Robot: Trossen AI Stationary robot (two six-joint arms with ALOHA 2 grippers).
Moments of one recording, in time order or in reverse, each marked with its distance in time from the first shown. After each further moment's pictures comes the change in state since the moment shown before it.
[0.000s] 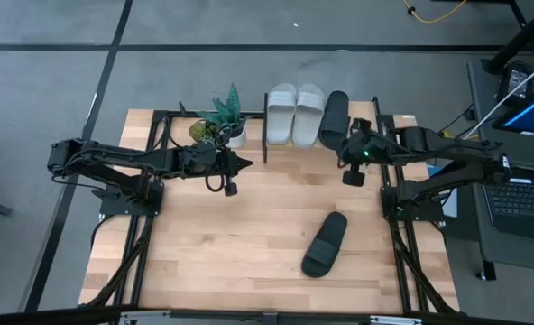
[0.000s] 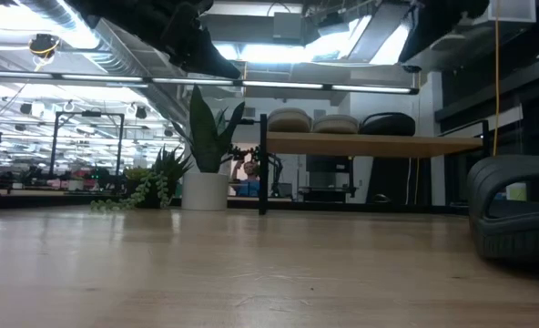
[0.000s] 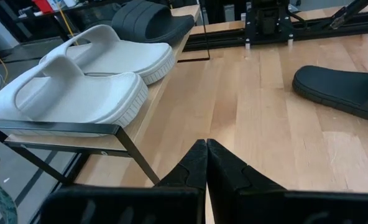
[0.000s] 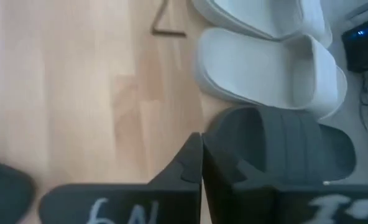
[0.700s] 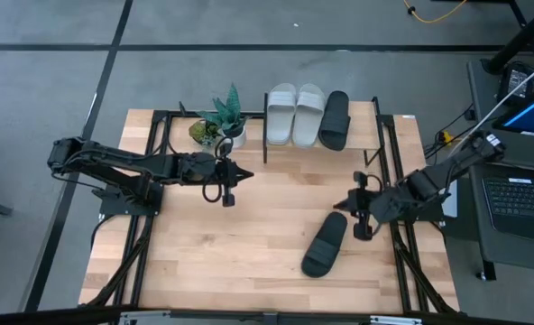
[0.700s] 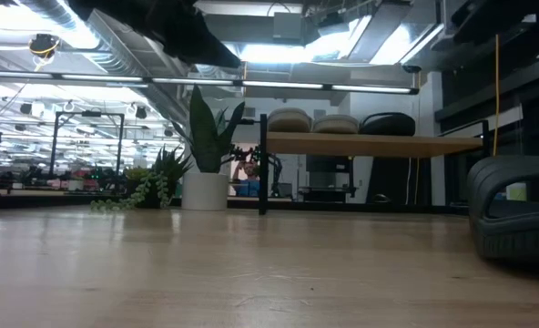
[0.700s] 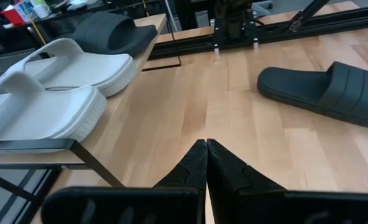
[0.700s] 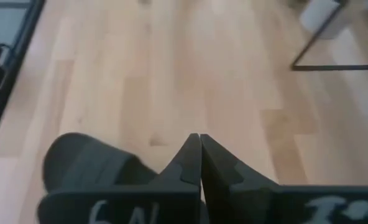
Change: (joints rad) left arm -0.100 0.000 0.000 0.001 0.000 0.003; right arm 0.602 -0.154 -0.367 0.353 0.064 0.554
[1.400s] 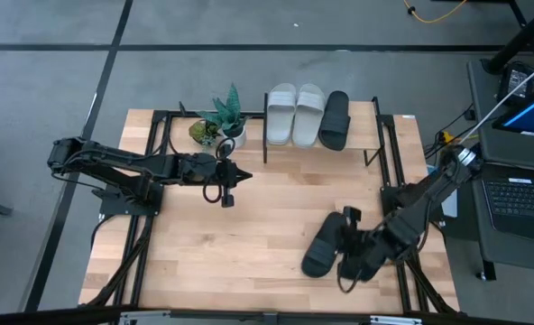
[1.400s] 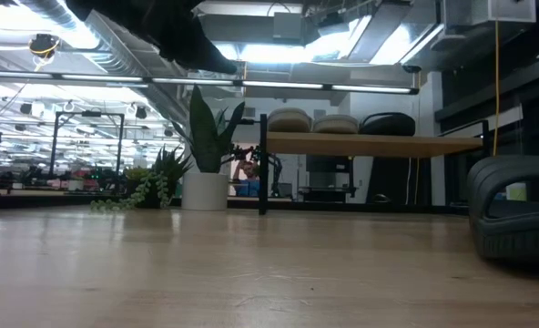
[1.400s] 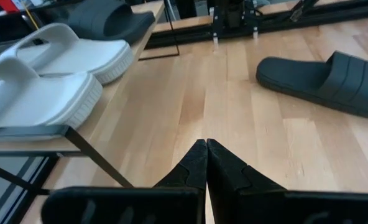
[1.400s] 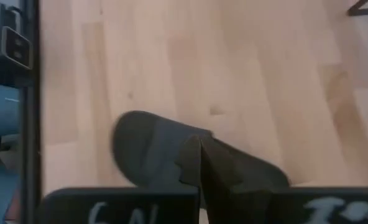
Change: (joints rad) left arm 0.000 0.000 0.001 -0.041 0.000 -0.022; right arm 0.213 0.520 0.434 -0.294 0.000 0.402
